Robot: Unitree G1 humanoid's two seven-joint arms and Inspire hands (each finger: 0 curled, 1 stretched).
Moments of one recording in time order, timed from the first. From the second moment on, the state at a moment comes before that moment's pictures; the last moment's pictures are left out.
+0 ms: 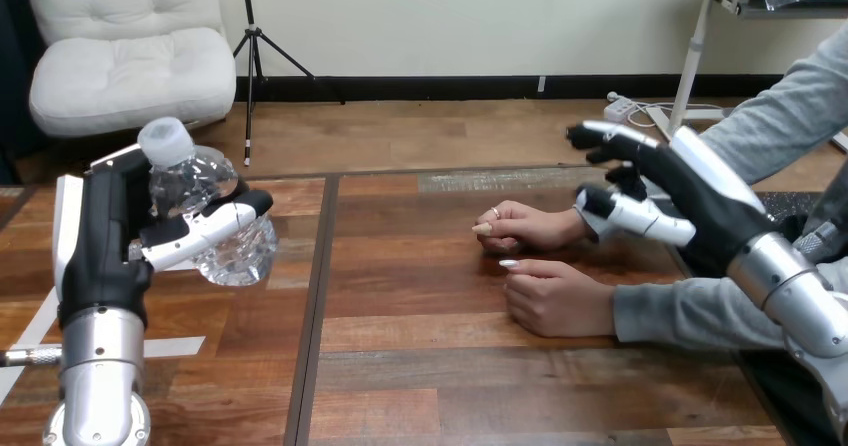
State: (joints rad) left arm -0.04 0.23 0.17 -0.07 0.11 0.03 0.11; right arm -0.58 -0.53 0.05 1.02 -0.33 -0.77 0.17
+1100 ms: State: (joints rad) left arm -0.03 0.22 0.18 -0.16 0.11 0.04 0.09; right arm -0.63 -0.56 0.17 1.17 -0.49 -0.72 0.09
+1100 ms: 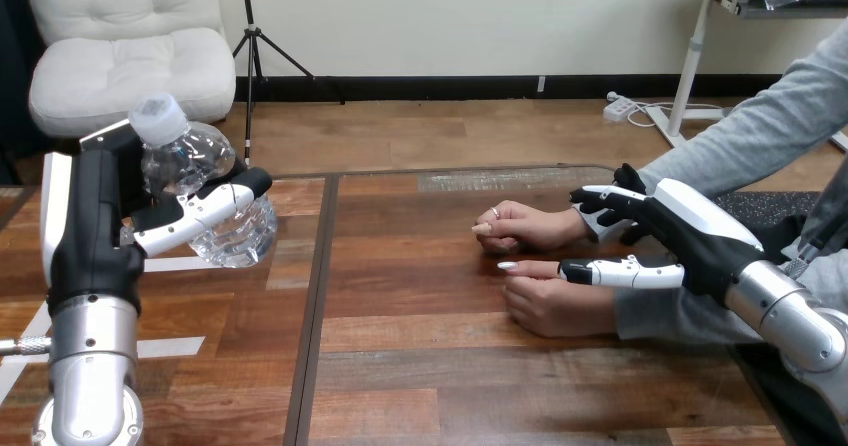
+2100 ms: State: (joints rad) left arm -0.02 0.22 0.19 -0.17 0.09 0.04 0.08; right arm -0.67 -0.62 0.24 1.18 -0.52 -0.64 0.15
